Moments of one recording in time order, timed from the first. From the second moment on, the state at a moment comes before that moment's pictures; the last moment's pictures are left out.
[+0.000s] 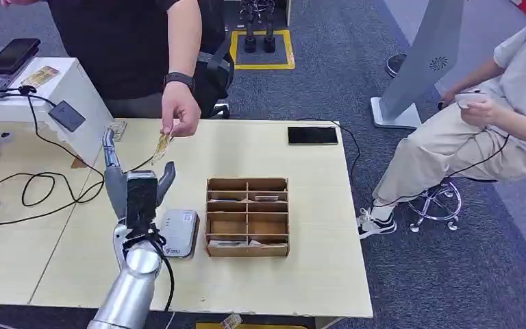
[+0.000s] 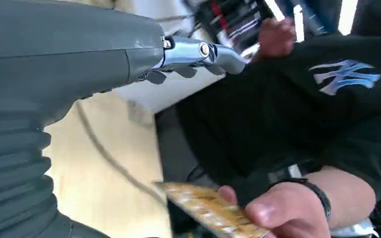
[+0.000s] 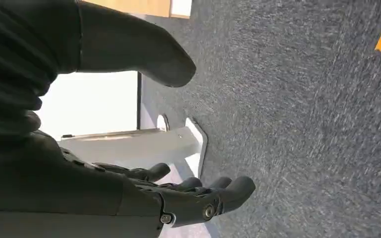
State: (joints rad) left arm -0.33 -0.15 -0.20 -1.25 -0.47 0.69 -0.32; right arm -0.02 0.07 -0.88 -0.23 1.51 -0.14 0.13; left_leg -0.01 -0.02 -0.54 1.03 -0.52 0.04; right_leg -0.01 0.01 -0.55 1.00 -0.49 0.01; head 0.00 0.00
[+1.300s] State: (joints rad) left arm -0.39 -0.31 0.12 -1.17 -0.54 0.70 -0.60; right arm -0.02 0.06 -0.88 -0.21 1.52 -0.12 0.13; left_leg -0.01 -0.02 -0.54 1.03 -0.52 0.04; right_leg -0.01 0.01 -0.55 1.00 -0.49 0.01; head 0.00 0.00
